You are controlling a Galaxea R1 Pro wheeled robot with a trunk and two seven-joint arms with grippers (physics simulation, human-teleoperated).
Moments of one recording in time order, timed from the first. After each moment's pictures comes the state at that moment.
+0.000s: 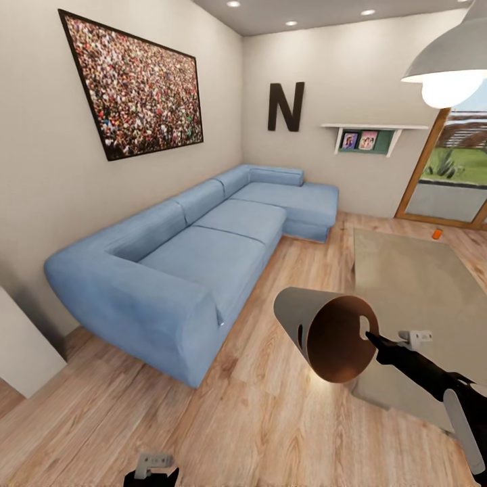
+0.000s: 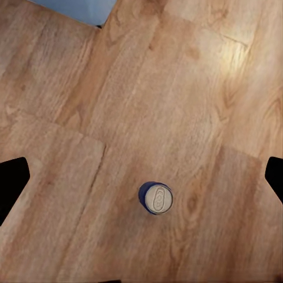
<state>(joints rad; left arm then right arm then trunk) -0.22 0.06 -0.10 -0.56 0.13 -0.02 -0.11 -0.30 -0.26 -0.34 -1.36 -0.24 0.41 0.61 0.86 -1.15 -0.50</state>
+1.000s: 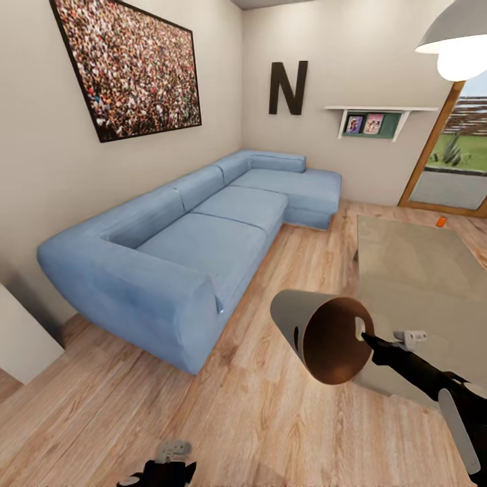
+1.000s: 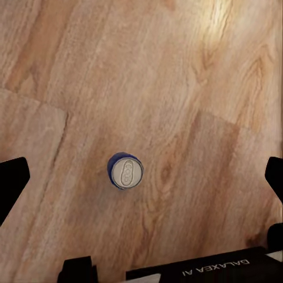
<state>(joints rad) -0.27 0.01 -0.14 -0.61 0.14 0.19 -0.12 -0.30 -0.26 -0.31 -1.36 -0.24 0.41 0.60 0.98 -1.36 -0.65</state>
